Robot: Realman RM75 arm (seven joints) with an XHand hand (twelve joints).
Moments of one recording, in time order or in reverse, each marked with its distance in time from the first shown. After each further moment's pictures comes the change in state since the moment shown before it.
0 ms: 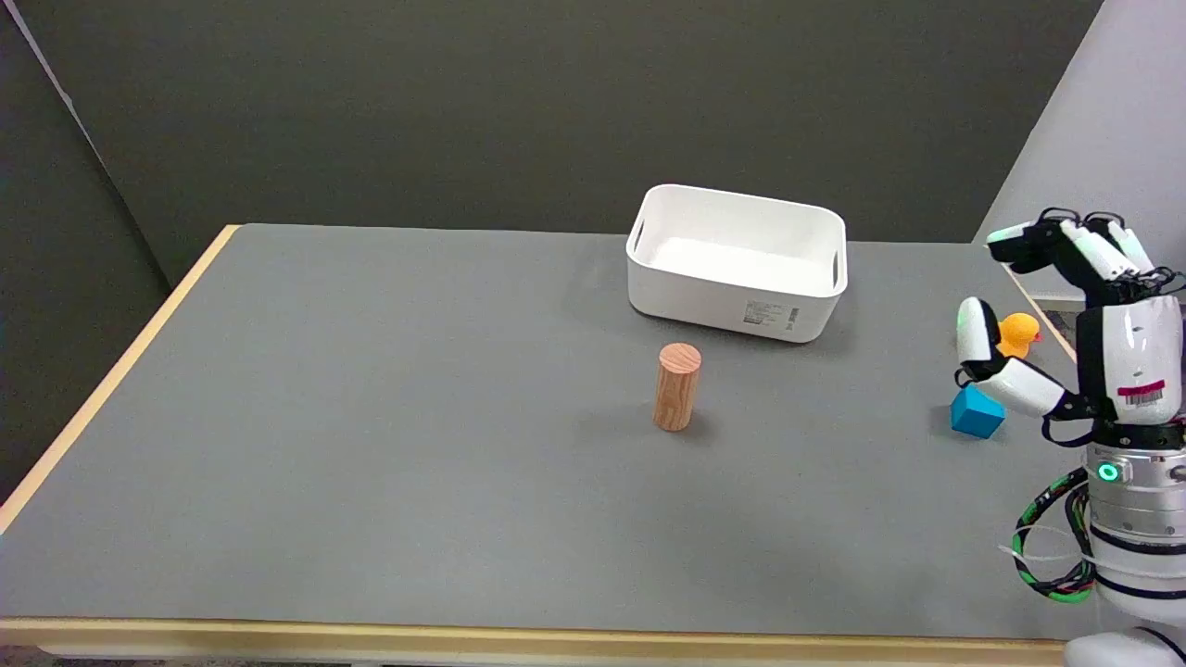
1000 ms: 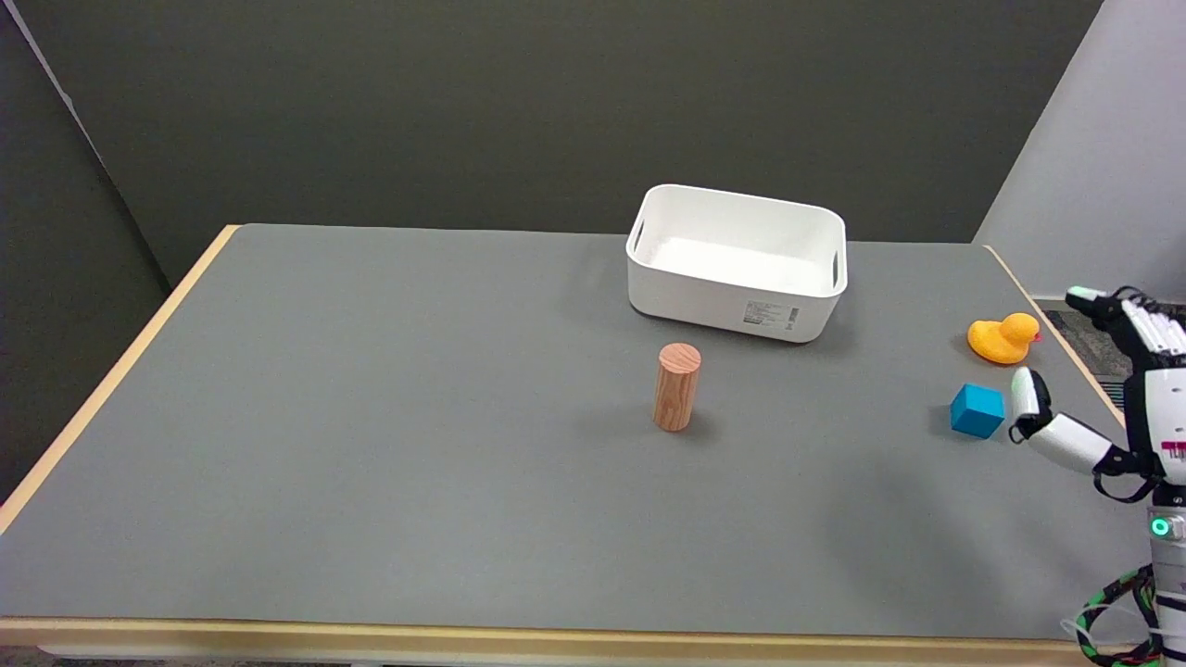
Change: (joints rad) arm -0.157 -0.010 -0.028 -0.056 0.291 -0.096 -0.105
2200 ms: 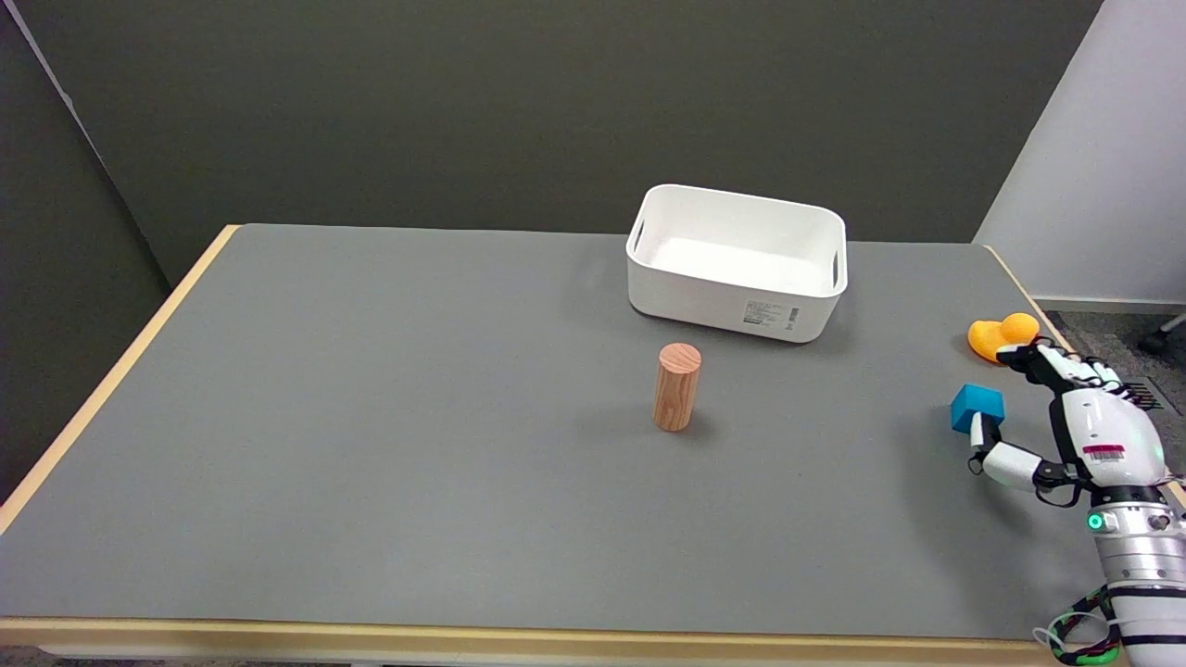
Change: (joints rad) arm 0.071 0.004 -0.072 -0.053 0.075 -0.268 -0.073
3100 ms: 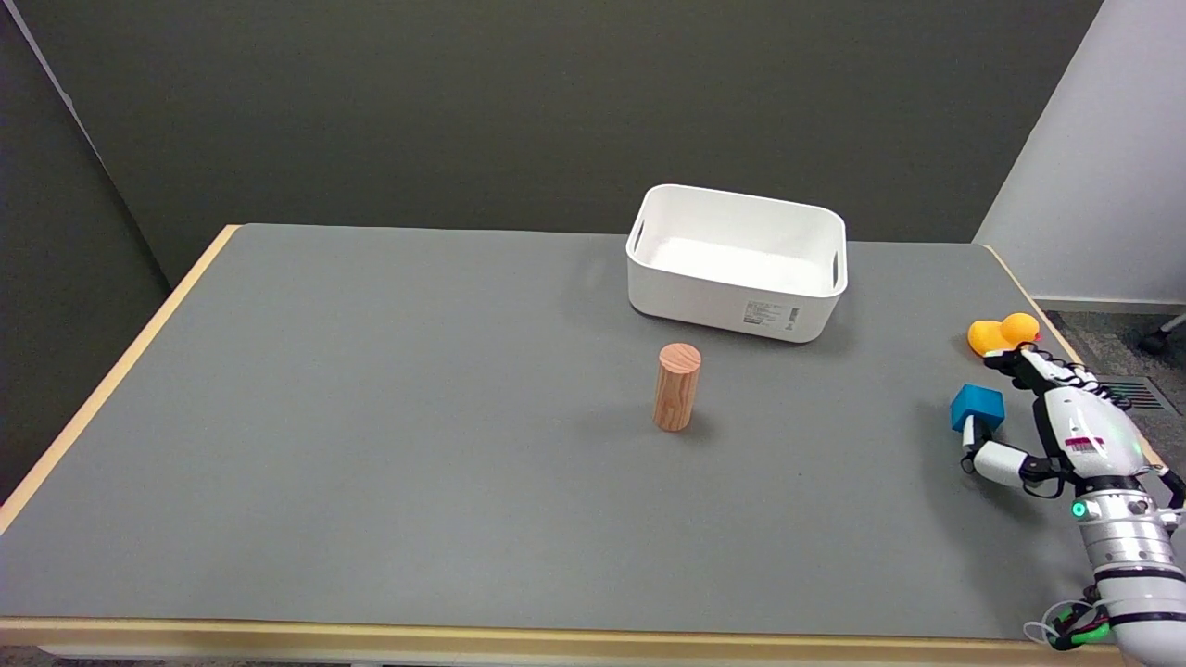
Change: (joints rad) arm 0.066 0.004 -0.009 -0.063 0.008 -0.110 0.025
